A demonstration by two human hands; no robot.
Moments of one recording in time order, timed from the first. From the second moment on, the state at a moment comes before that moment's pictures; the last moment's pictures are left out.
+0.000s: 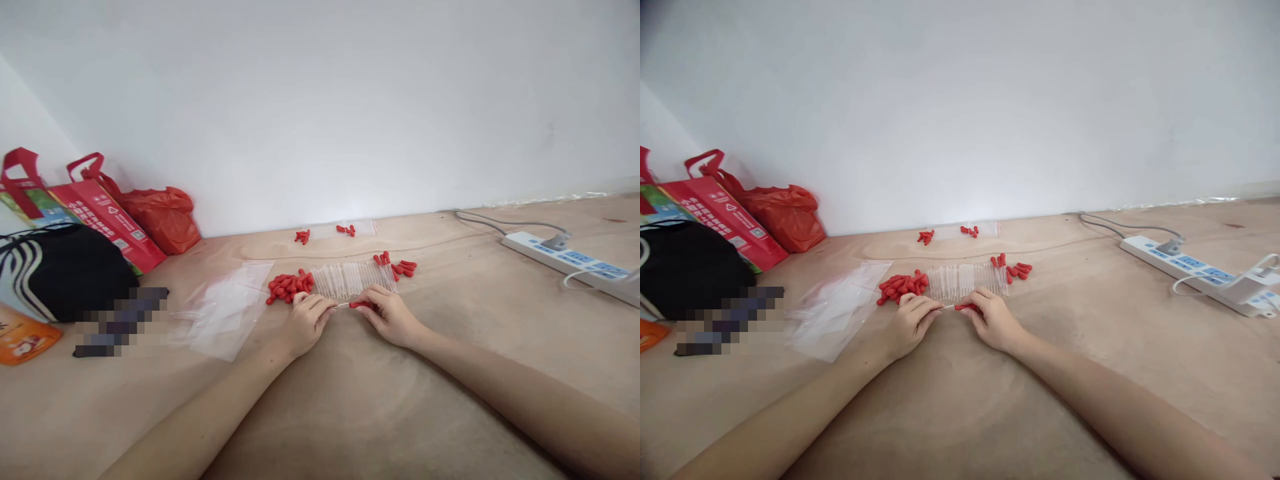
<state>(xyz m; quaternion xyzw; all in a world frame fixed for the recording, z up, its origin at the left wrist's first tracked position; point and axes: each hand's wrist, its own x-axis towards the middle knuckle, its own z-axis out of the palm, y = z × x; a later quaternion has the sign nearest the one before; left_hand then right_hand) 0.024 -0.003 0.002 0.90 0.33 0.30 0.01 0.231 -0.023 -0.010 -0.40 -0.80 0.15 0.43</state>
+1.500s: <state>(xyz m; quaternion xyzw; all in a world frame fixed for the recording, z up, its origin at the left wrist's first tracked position) 0.037 -0.011 -0.002 0.90 0.22 0.38 -0.08 0.235 -0.023 -0.011 -0.31 -0.86 -0.09 0.39</state>
